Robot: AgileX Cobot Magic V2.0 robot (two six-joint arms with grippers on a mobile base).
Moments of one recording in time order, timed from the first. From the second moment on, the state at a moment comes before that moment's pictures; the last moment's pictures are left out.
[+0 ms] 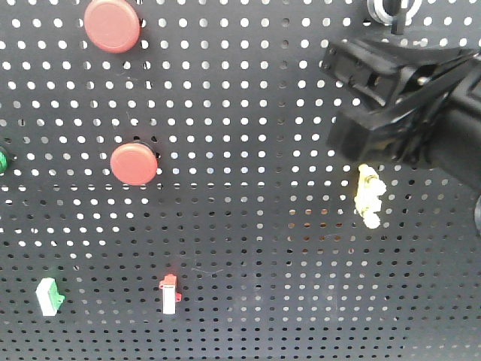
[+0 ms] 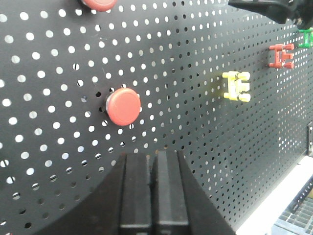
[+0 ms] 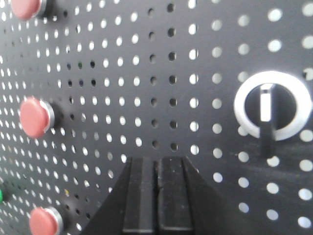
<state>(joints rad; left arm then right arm) -0.44 0.57 -0.76 -1.02 0.33 1.10 0.76 1.04 -1.14 1.28 -0.18 -1.31</state>
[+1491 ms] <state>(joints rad) -0.44 0.57 -0.76 -1.02 0.34 1.09 0.77 1.08 -1.18 1.39 -0.53 -1.48</state>
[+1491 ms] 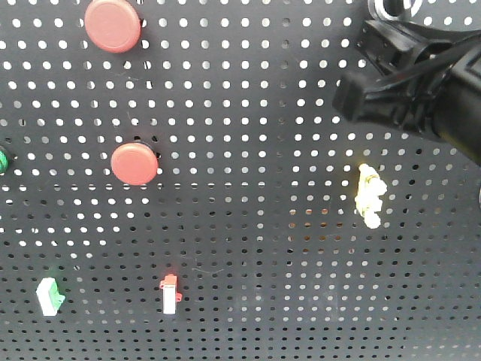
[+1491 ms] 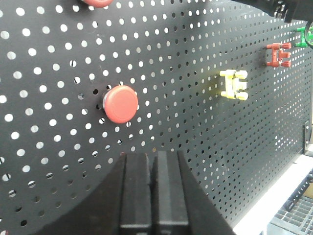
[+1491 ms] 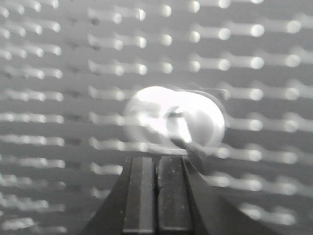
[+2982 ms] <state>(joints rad) -0.44 0.18 -0.19 -1.02 0.33 1.01 0.77 0.01 -0.38 1.79 -0.71 -2.05</state>
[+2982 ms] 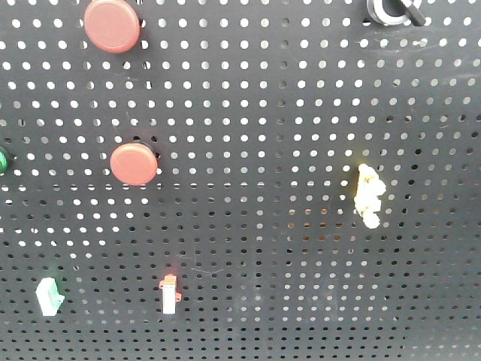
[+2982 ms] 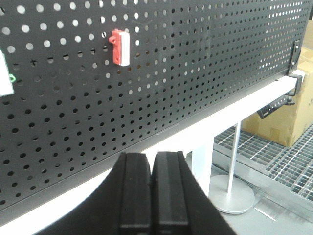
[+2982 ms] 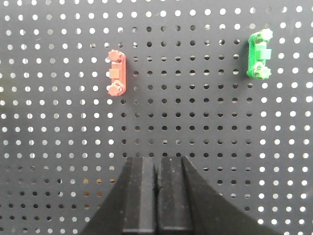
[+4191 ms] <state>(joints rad) -0.20 -0.01 0.03 0.03 0.12 0.00 0.77 0.01 -0.38 1.79 -0.71 -2.05</state>
